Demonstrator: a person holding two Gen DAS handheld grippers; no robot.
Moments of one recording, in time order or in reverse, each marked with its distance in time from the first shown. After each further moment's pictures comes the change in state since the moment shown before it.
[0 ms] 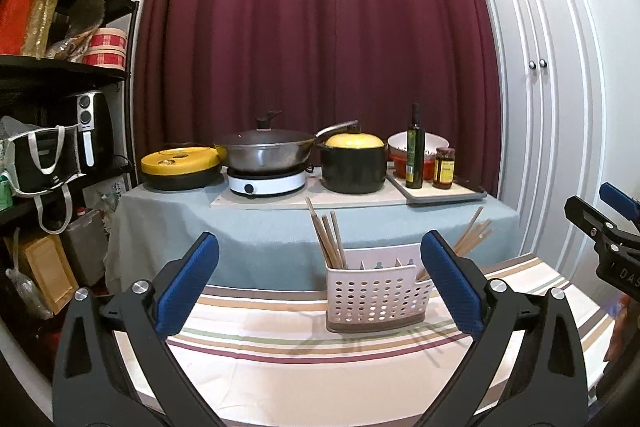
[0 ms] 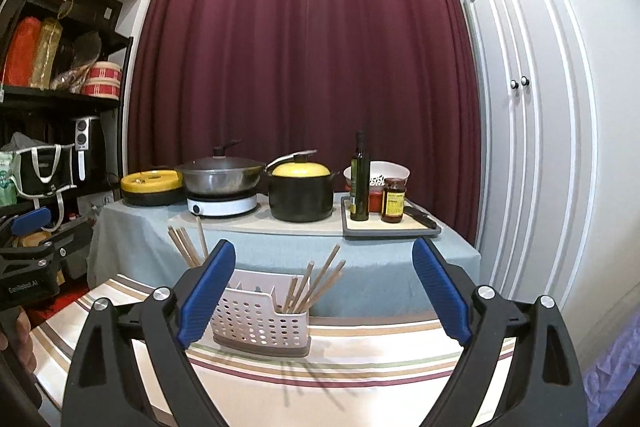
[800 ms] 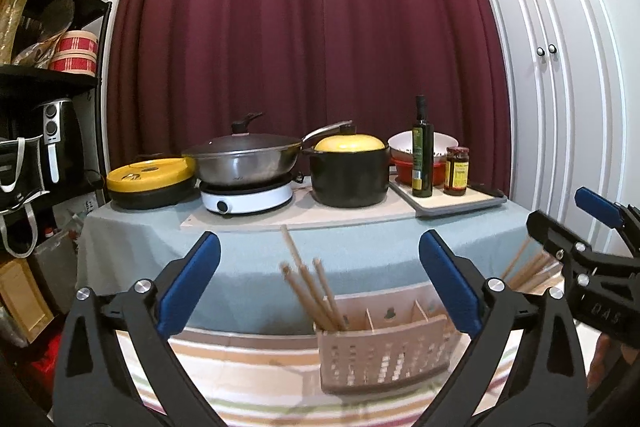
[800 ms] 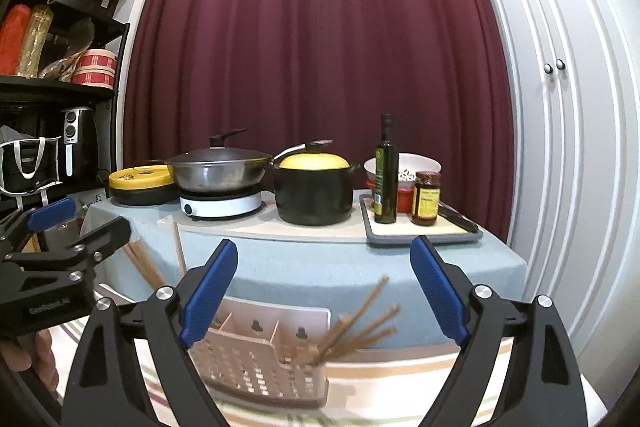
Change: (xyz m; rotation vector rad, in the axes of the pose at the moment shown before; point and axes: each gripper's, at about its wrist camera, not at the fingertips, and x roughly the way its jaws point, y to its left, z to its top) left arm 0.131 -0.019 -0.003 0.043 -0.017 -0.017; right arm 0.123 0.014 -0.015 -0.002 0.021 0.042
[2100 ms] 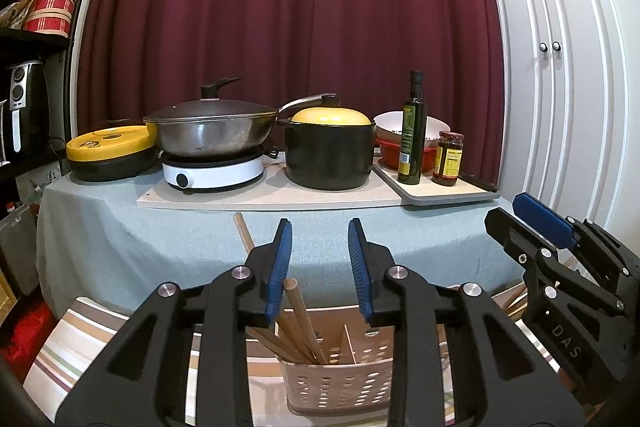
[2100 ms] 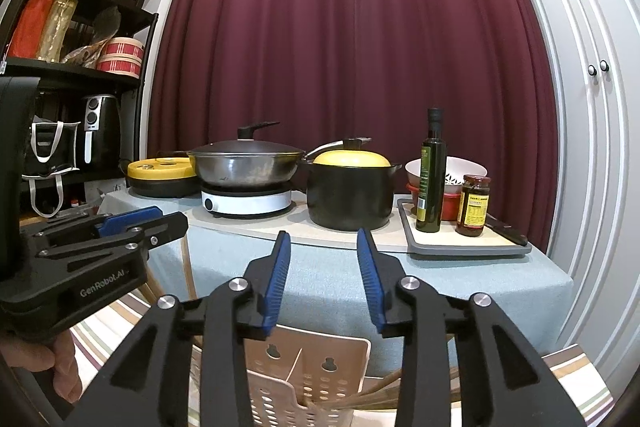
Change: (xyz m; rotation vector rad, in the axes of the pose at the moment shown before) left arm 0.083 -0.007 -0.006 -0.064 0.080 -0.095; right arm 0.063 0.023 -0.009 -0.053 -0.021 0.126
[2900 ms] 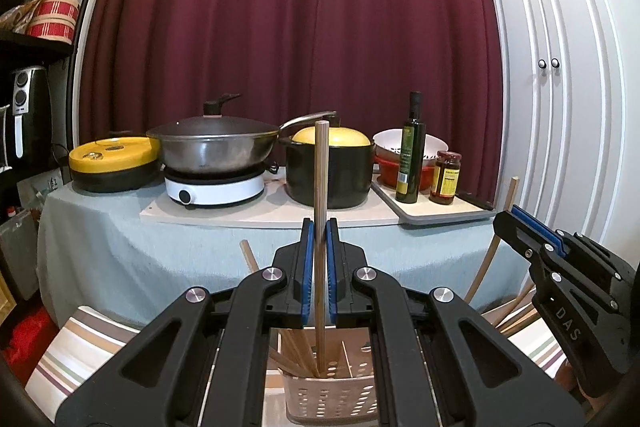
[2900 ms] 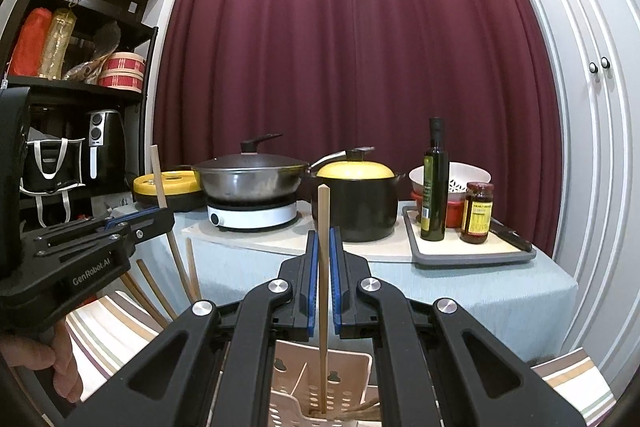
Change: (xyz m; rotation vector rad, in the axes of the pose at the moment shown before) left arm -0.012 0.004 0.016 -0.024 -0.042 -0.009; right arm -0.003 -0.007 0.013 0.036 -0.020 0.027
